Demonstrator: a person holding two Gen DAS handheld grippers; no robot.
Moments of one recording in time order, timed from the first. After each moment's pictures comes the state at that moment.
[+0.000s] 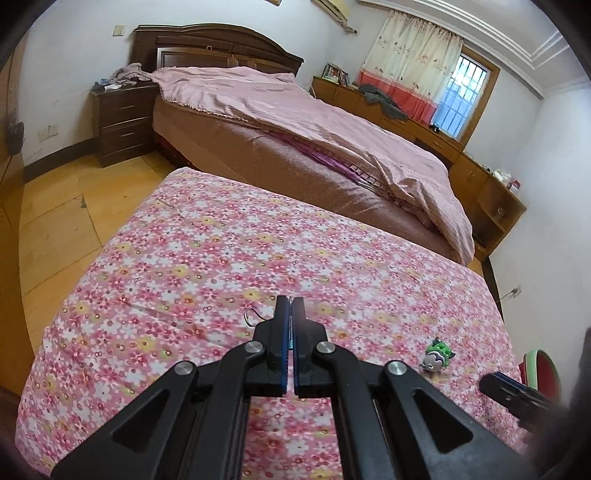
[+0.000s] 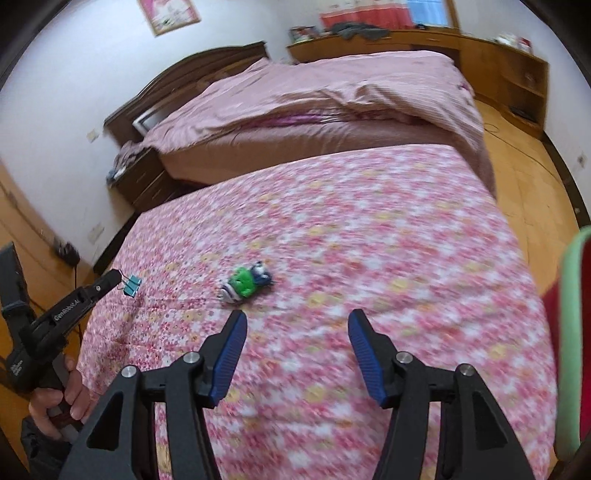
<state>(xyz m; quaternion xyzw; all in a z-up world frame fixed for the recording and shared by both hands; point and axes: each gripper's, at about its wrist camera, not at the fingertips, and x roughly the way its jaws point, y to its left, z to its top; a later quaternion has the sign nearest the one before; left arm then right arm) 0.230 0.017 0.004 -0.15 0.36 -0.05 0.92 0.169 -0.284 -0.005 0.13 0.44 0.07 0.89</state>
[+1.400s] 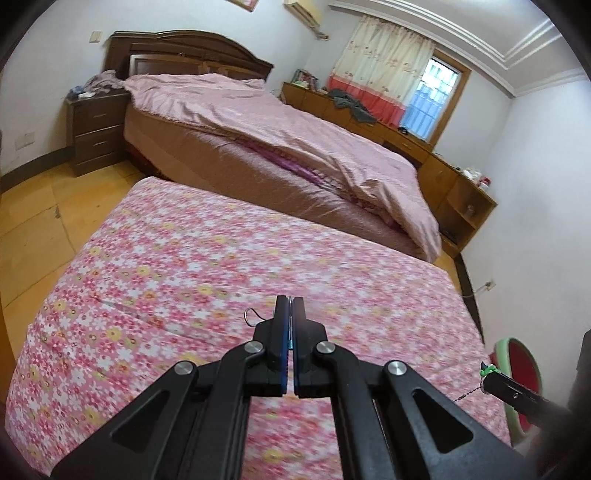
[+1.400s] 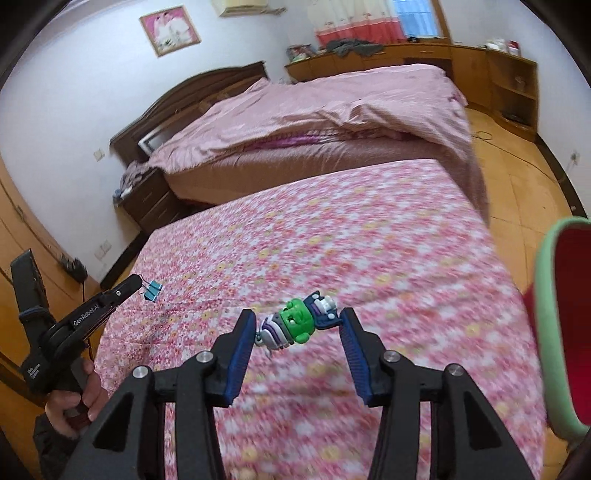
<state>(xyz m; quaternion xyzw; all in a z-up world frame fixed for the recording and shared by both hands) 0.205 -0.007 0.026 -0.16 0.34 -0.12 0.92 0.121 -0.302 0.021 0.16 0.40 0.06 0.90</state>
